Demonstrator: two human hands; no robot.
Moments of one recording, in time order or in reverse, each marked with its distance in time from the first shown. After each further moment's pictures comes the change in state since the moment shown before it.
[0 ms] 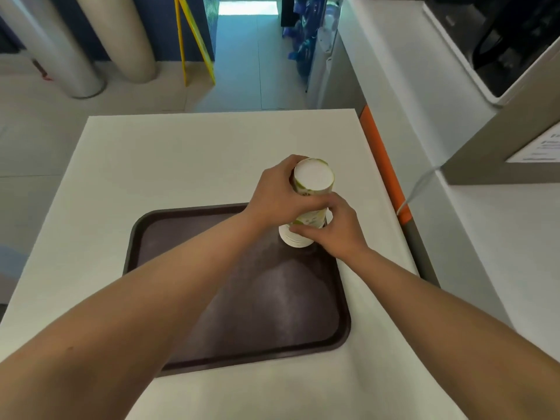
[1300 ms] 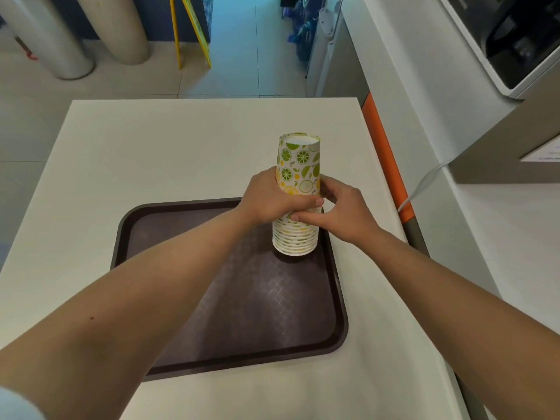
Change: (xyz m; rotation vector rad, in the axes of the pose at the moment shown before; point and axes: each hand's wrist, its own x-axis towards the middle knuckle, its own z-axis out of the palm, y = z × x) left_hand 0.016 -0.033 0.004 0.019 -0.176 -0.175; right_hand 0.029 -0.001 -0.018 -0.069 -0.219 0.002
